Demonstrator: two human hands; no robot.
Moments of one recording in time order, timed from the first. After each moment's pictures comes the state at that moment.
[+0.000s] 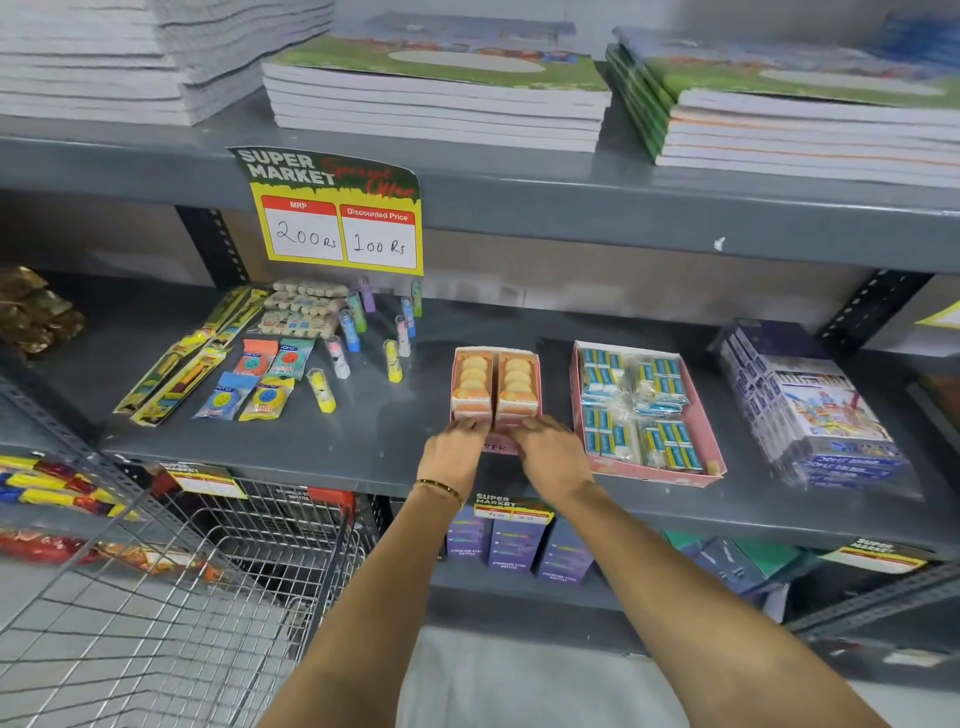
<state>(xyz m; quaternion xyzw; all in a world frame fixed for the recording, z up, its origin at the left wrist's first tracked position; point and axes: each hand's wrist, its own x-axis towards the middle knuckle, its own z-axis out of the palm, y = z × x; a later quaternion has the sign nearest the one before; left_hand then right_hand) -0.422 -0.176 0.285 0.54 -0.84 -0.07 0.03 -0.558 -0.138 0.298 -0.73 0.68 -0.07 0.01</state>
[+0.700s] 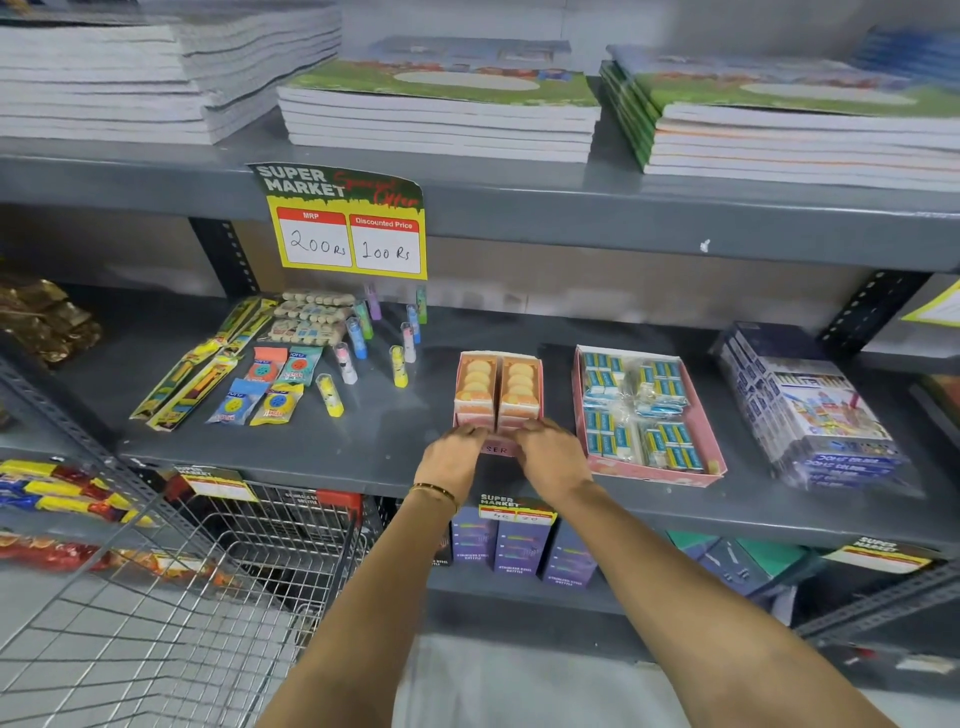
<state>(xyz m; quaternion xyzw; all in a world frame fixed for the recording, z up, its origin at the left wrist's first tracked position) -0.413 -0.172 0.287 0.53 -0.84 -0.09 0.02 -0.553 -0.139 0.298 -0.72 0.69 -0.07 0.02</state>
